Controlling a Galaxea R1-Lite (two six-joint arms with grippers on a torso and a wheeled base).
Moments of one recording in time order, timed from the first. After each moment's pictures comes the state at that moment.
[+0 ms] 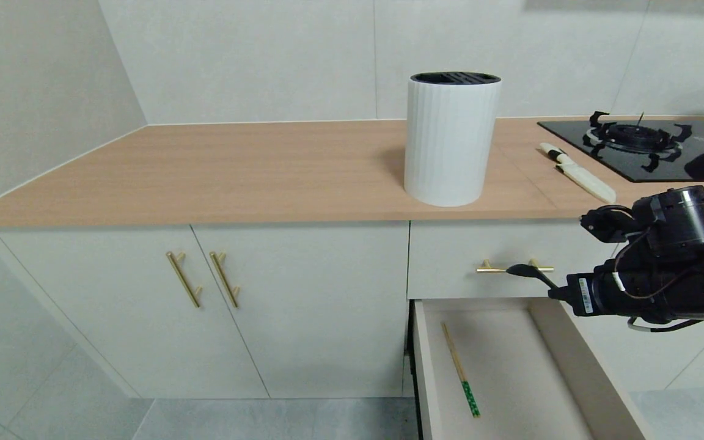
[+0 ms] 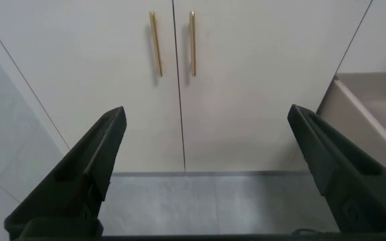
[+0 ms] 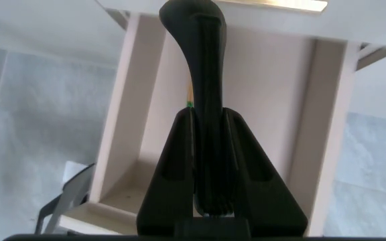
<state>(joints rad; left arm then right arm) 0.00 0.00 0.00 0.00 0.00 0.00 0.24 1.65 -0.87 -0.08 0.07 0.10</state>
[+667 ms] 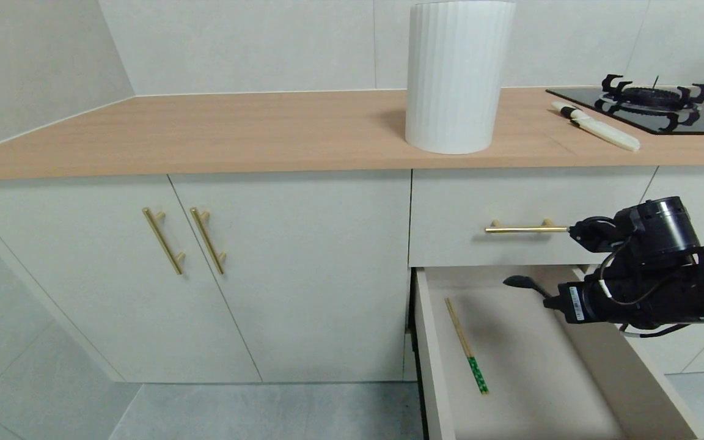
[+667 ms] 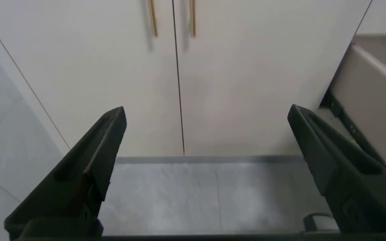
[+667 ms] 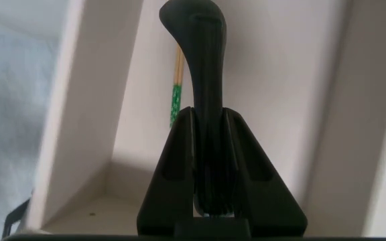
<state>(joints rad) 0.00 0.00 0.00 0.00 0.00 0.00 0.24 1.70 -0.87 -0.09 0.06 0.10</state>
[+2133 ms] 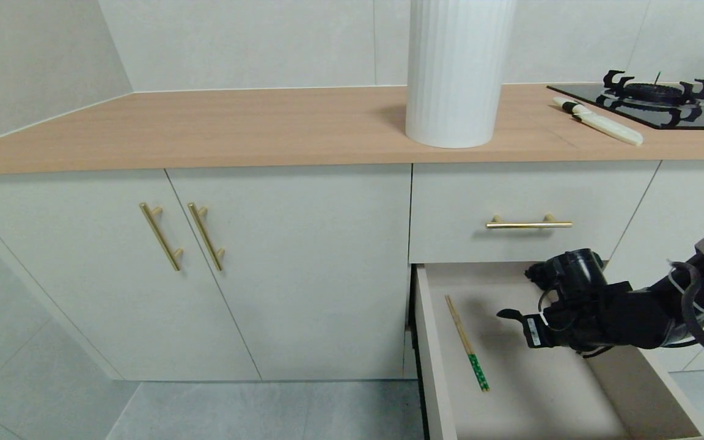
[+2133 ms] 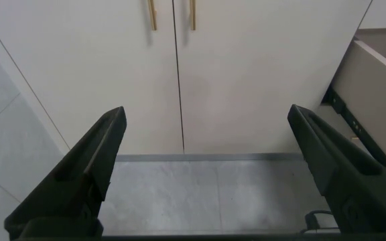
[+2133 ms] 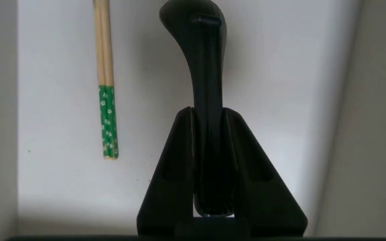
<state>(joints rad) 0.00 0.00 0.00 0.00 0.00 0.00 0.24 2.08 -0.88 -0.32 -0.10 0.10</state>
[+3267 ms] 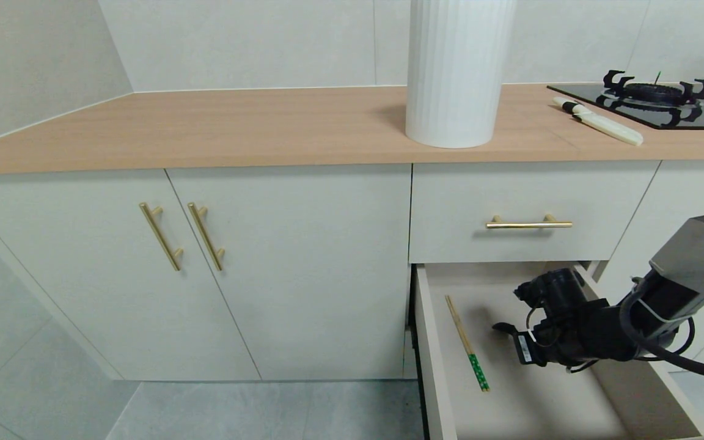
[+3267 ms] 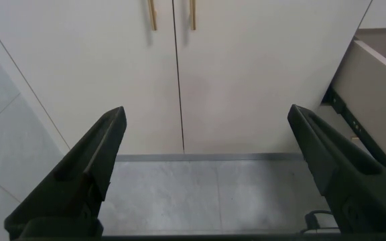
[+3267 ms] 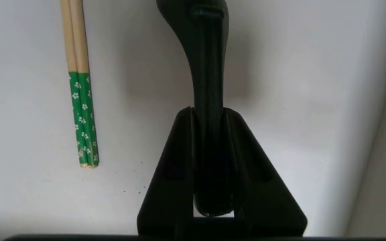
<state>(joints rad) 0.00 0.00 0.00 0.00 0.00 0.00 0.25 2.21 -0.88 -0.37 -0.11 0.10</state>
